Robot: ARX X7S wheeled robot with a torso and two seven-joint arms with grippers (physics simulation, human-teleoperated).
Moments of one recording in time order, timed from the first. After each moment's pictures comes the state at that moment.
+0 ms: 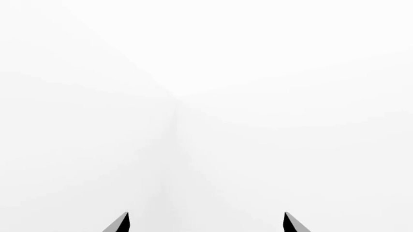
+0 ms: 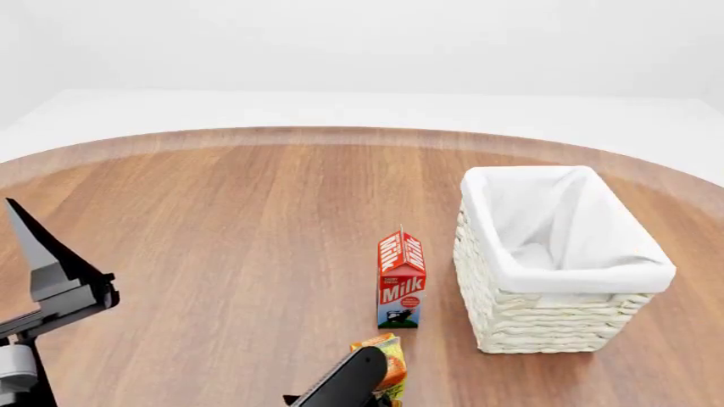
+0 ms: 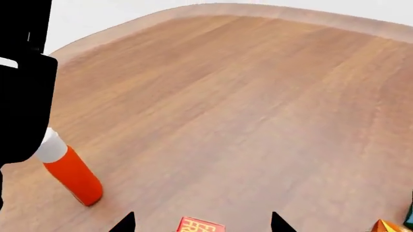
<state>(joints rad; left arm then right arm) 0.10 -0.44 -0.06 0.54 -0.09 0.26 -0.64 0.54 0.26 -0.90 -0.82 1.45 0.97 1.08</state>
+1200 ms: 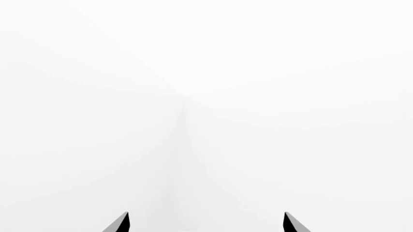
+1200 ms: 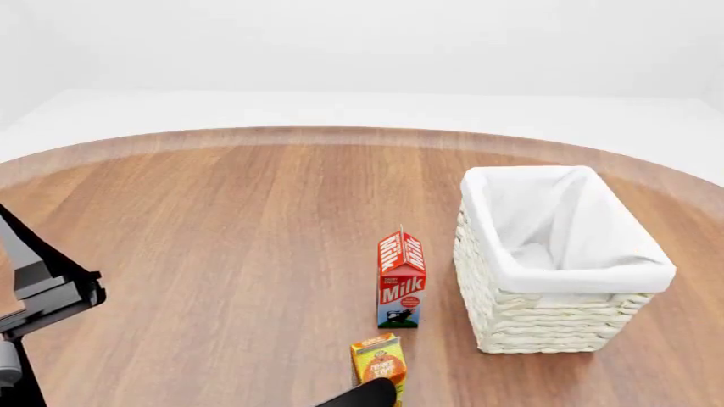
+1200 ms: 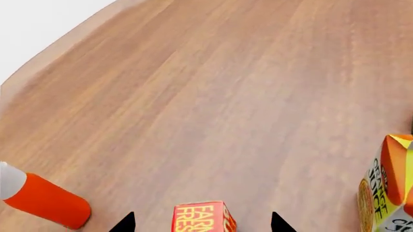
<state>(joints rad) 0.10 -0.45 -0.08 0.53 -0.11 0.27 -0.66 0.30 0.21 -0.95 -0.68 1.19 0.77 1.04</state>
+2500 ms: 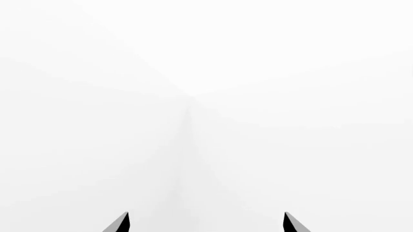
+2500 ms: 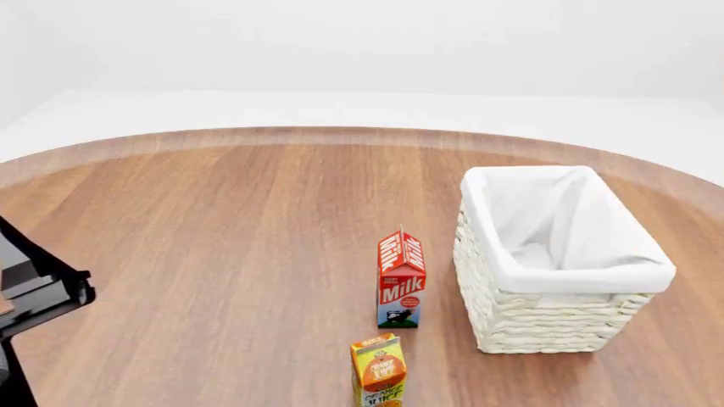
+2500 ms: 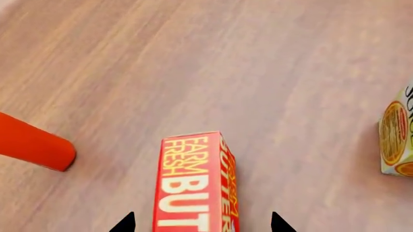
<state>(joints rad) 0.11 -0.46 -0.10 0.52 -0.12 0.27 -0.67 0.26 0.22 -1.00 -0.53 1.26 0.77 1.02</state>
